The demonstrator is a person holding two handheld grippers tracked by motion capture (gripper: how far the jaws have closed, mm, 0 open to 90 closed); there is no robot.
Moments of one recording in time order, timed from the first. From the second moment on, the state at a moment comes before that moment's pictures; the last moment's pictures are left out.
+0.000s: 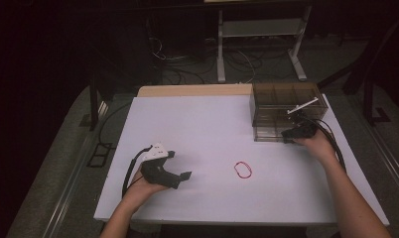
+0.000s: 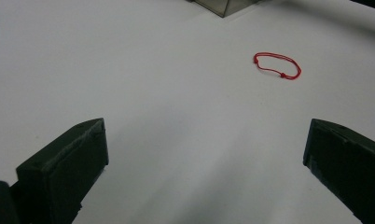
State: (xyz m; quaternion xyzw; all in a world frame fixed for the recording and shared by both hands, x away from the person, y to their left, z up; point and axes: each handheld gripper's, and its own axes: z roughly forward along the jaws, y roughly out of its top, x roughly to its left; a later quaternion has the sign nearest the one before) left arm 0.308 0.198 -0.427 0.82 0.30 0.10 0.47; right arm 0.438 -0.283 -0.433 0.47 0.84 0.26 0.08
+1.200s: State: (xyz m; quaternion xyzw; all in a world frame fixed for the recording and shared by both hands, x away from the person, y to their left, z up) left arm 0.308 0.198 -0.428 0.82 0.30 0.09 0.47; right arm 0.423 -0.283 -0.430 0.46 0.85 0.24 0.06
